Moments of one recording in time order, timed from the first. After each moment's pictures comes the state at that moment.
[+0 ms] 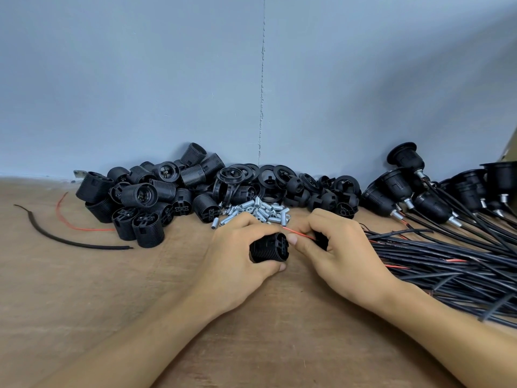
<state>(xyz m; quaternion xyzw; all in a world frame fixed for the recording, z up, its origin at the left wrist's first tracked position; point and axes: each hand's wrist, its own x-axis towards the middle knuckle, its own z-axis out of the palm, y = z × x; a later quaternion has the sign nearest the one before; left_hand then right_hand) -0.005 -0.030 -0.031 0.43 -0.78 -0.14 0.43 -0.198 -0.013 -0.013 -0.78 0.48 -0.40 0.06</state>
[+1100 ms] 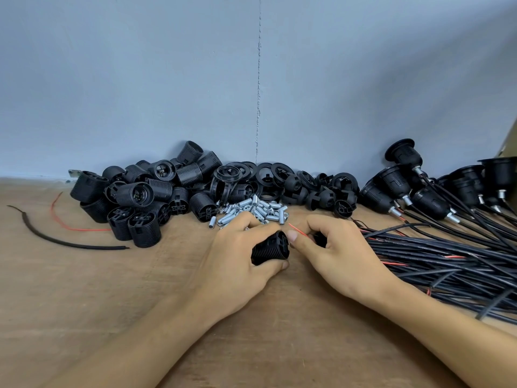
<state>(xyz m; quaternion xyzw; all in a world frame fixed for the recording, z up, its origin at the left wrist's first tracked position) -0.007 -0.039 -0.045 0.41 -0.81 -0.07 0.41 -0.196 -0.015 -0.017 -0.74 0.53 -0.40 0.14</state>
